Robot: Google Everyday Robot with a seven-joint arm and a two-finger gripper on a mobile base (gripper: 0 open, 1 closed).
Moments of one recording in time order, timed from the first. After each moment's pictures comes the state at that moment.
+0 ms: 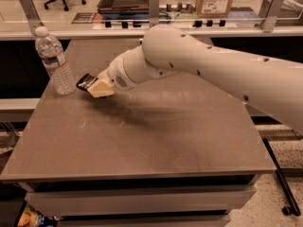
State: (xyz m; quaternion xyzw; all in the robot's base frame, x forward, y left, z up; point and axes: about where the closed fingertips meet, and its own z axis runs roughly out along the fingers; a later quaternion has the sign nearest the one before) arm 0.593 0.143 0.859 -0.52 0.72 0.23 0.40
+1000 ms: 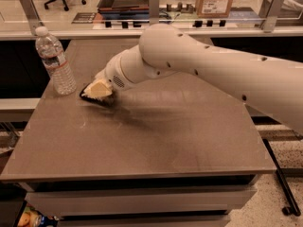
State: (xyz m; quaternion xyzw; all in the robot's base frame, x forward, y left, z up) arm 0.589 0.148 0.861 -0.52 0.72 0.23 0.40
